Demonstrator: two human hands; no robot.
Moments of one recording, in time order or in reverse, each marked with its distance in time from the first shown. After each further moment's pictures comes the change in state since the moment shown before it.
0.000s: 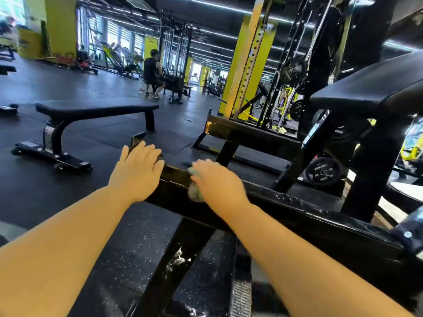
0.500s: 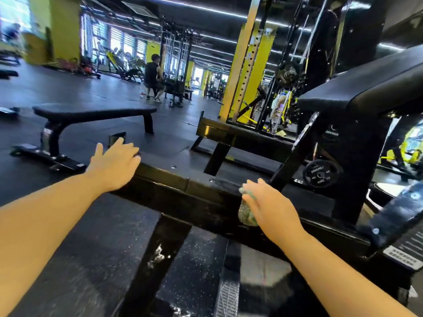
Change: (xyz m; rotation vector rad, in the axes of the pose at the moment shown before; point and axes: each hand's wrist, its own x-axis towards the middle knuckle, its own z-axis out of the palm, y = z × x) left_hand 0.006 0.021 -0.024 0.107 -0.186 -0.133; right_hand -0.112 0.104 -0.028 0.119 -0.126 0.248
